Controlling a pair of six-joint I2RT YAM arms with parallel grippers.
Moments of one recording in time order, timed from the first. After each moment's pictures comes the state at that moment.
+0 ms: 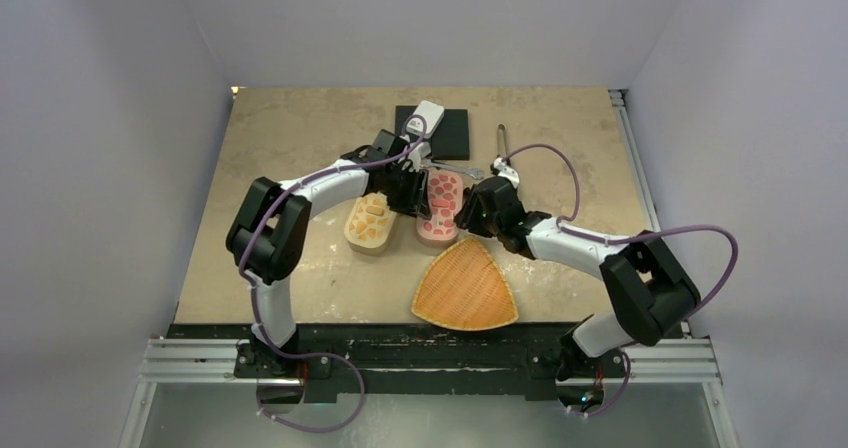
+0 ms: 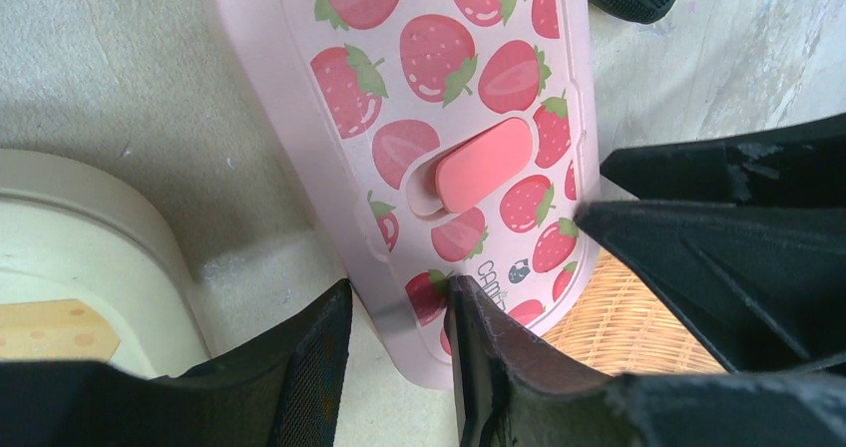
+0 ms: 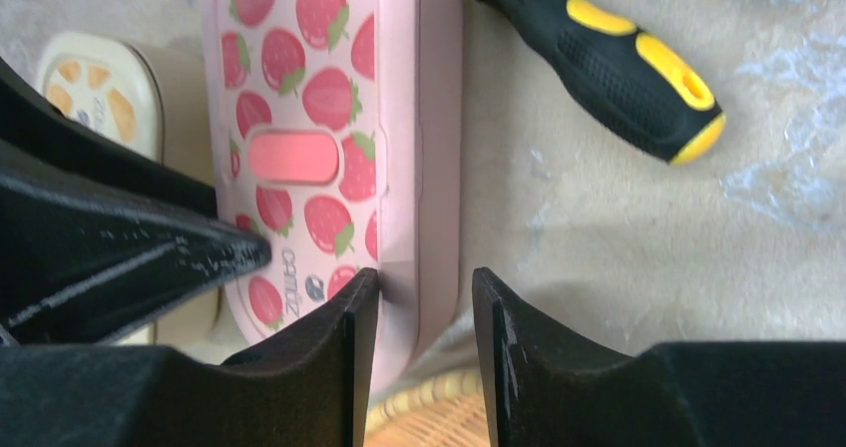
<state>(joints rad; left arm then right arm) -0.52 1.92 1.31 -0.41 0.41 -0.34 0.62 1.51 0.74 0.06 0.16 0.83</state>
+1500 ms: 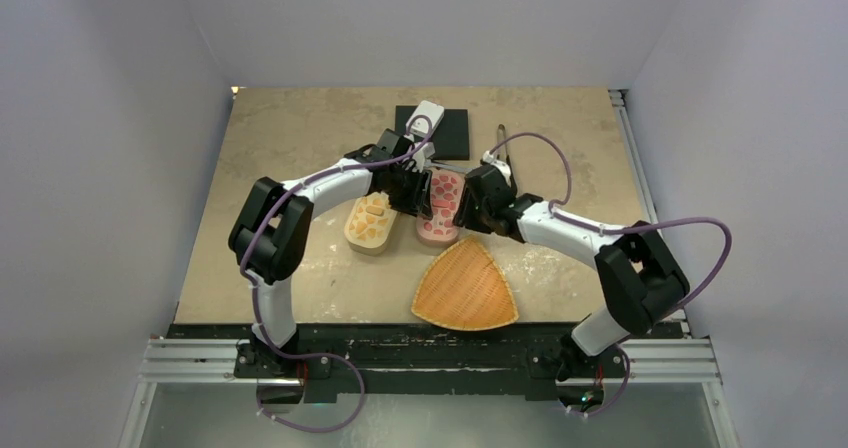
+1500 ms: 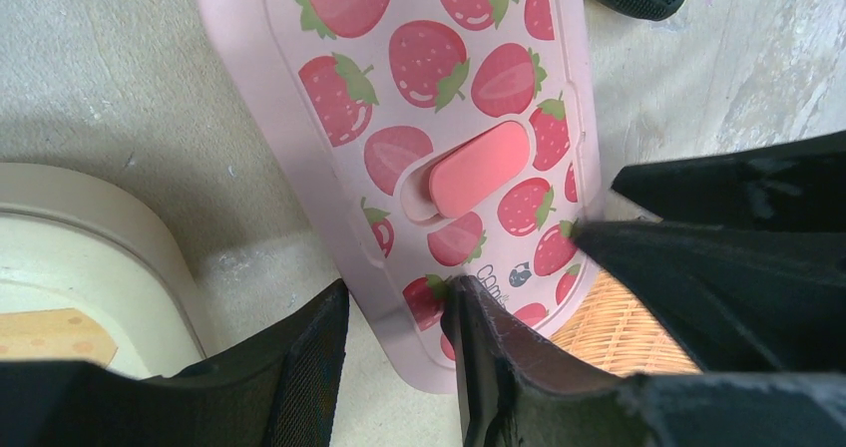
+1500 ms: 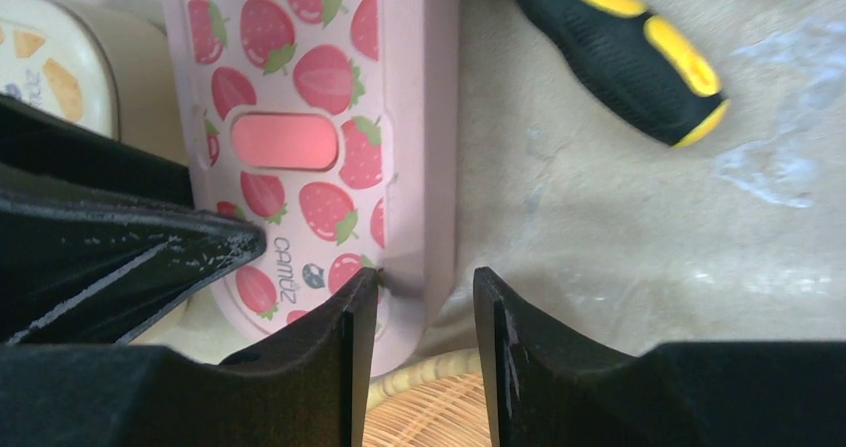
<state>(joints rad) -0.55 1.93 1.34 -0.43 0.36 -0.30 0.64 1.55 0.88 -0.18 0.16 0.80</state>
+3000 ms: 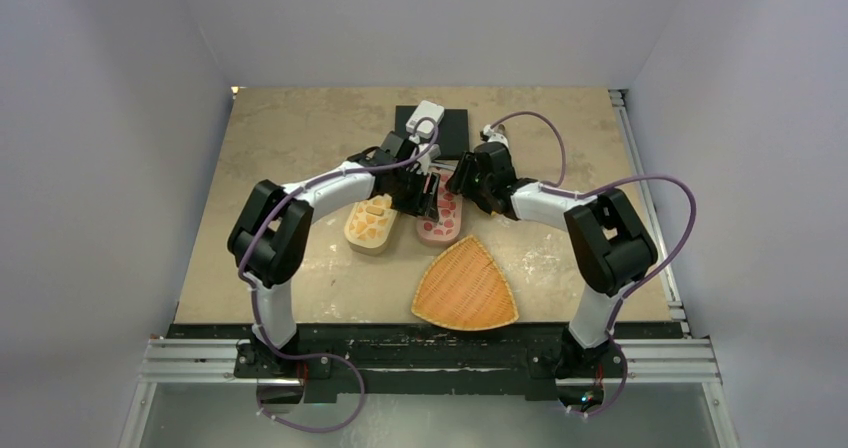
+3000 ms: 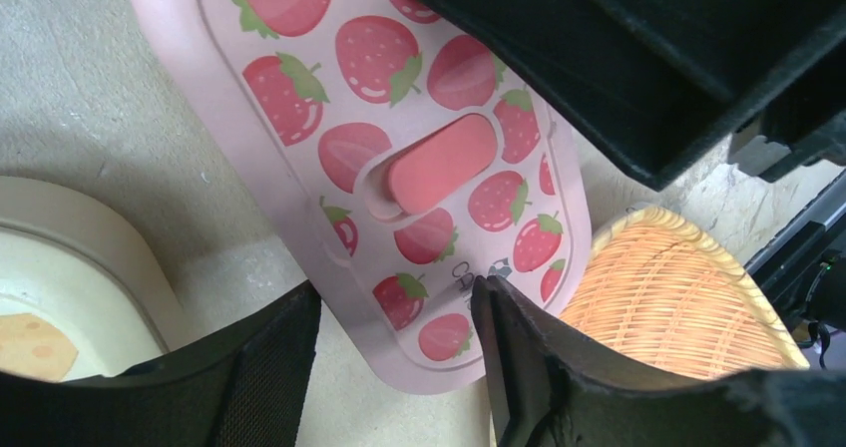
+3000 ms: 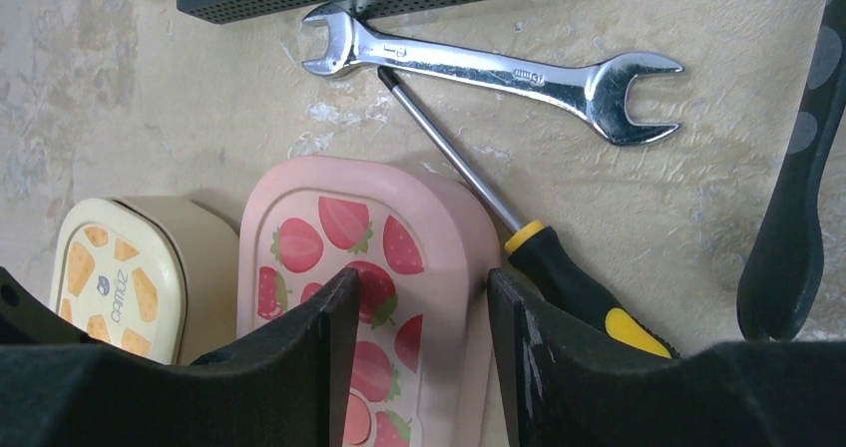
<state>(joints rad) -0.57 1.91 1.33 -0.41 0.36 -0.28 0.49 1.80 1.01 0.13 0.06 0.64</state>
